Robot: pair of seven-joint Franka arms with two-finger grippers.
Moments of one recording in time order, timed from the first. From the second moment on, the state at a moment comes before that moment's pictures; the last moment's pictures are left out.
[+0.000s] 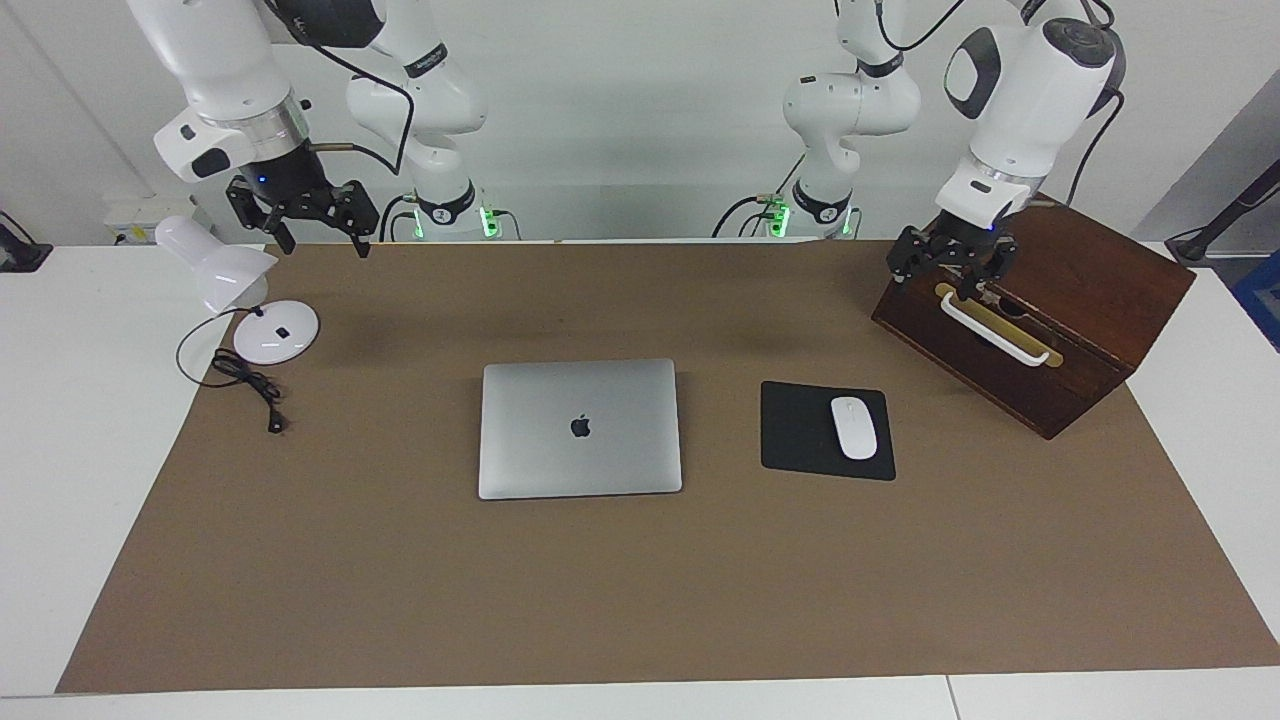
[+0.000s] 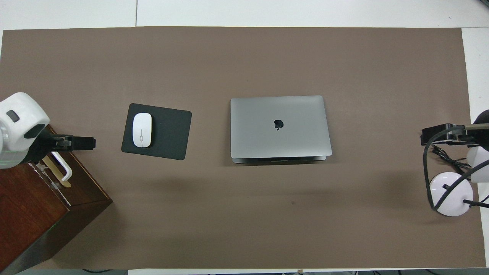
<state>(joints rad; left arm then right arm) -0.07 -0.25 0.01 -2.08 -0.06 1.94 0.04 -0.07 -0.17 0.07 -1.79 -0.03 1.59 0.08</state>
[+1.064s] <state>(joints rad) 0.00 -0.05 0.01 -1.67 -0.06 1.66 0.04 -0.07 -0.18 0.07 -1.77 -0.03 1.59 0.08</state>
